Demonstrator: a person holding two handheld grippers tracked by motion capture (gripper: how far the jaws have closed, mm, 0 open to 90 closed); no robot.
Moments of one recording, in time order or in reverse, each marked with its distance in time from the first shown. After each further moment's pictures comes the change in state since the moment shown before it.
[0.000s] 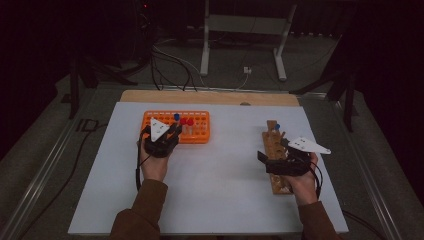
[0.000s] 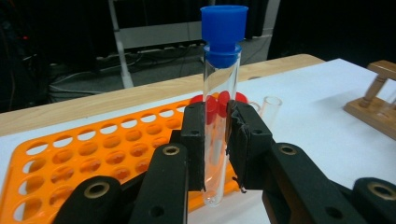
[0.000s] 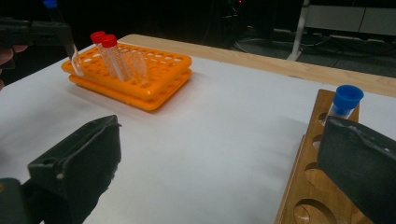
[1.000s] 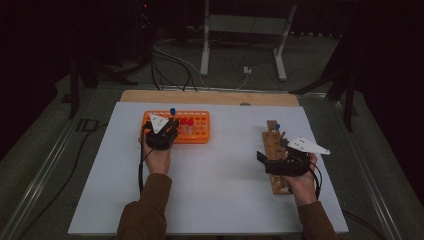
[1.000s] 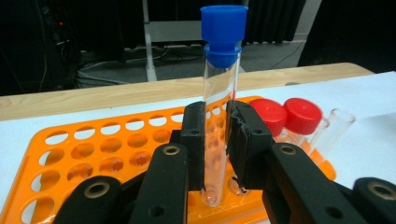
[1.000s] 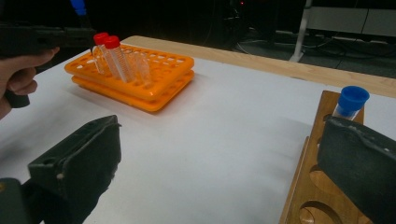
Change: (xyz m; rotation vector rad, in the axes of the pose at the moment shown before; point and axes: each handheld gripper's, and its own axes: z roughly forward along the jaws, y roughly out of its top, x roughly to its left) left arm 0.013 -0.007 0.032 0.012 0.106 -0.082; right arm 0.001 -0.001 0.001 -0.007 0.008 0.001
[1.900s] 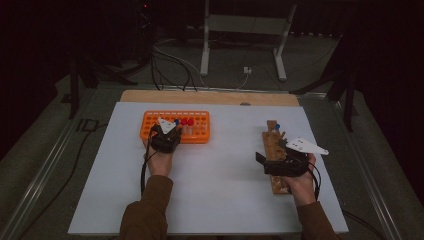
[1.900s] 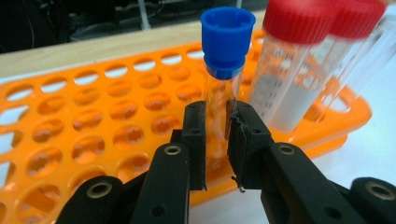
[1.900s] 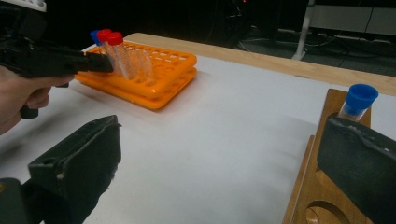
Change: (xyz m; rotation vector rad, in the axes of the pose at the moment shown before) left arm -0.003 -0.023 0.021 0.190 -0.002 0.082; right arm 0.002 -0.001 0.002 0.008 0.006 -0.007
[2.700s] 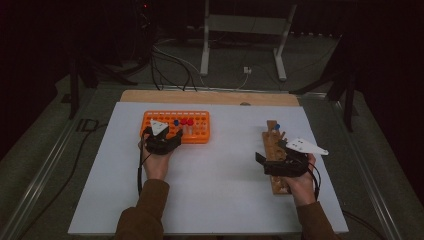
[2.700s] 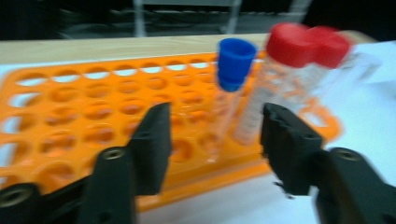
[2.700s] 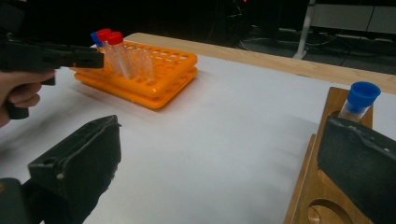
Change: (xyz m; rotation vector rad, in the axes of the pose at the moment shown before) left arm 0.010 -0.001 -0.021 -0.070 -0.080 -0.135; right arm 0.000 -0.001 0.000 0.001 0.004 0.006
